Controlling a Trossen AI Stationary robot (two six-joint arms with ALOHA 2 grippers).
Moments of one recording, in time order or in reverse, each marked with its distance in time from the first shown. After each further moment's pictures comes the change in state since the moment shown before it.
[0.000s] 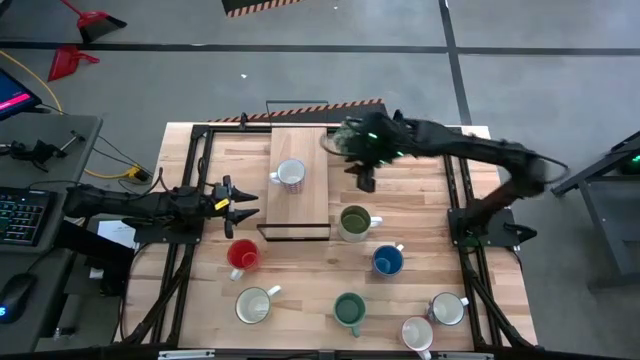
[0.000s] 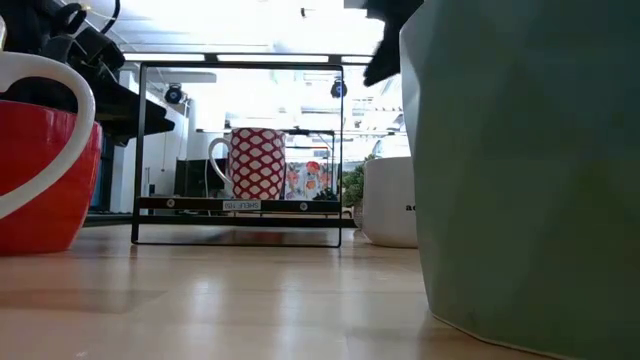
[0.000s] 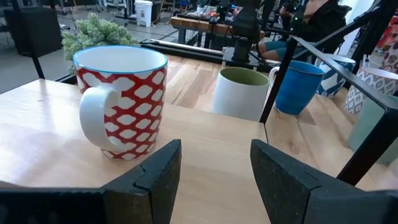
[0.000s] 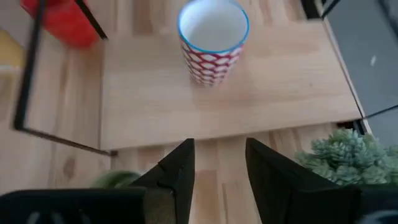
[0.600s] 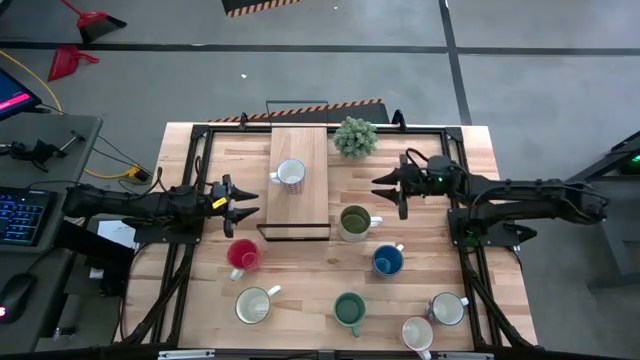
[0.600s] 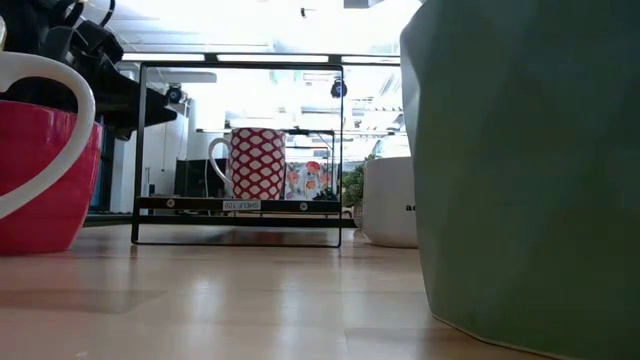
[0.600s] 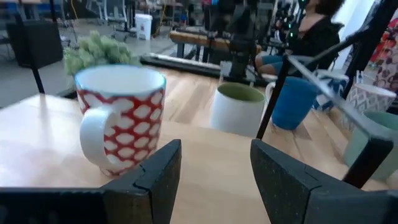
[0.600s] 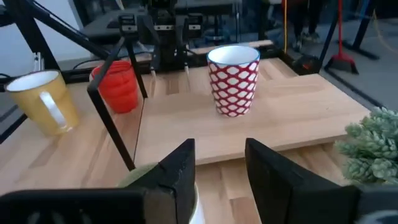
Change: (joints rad) left arm 0.000 0.001 0.000 0.070 -0.006 0.009; right arm 0.000 -0.551 -1.001 1.028 -0.083 0.177
